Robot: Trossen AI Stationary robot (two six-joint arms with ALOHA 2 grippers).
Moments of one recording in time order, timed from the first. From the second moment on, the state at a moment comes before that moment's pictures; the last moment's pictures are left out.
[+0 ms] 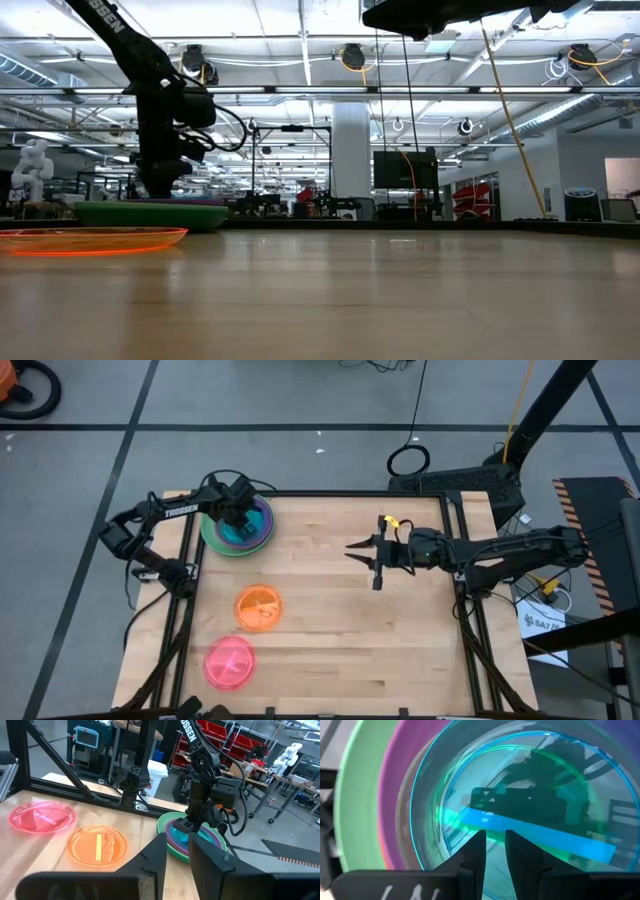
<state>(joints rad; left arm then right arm) 0.85 1.49 0.84 -0.67 -0.18 0.13 0.00 1.14 0.72 0.30 0.13 -0.28</state>
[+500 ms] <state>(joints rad) 0.74 1.42 0.84 -0.73 -0.07 -0.03 0.00 1.14 0.72 0.30 0.13 -0.28</state>
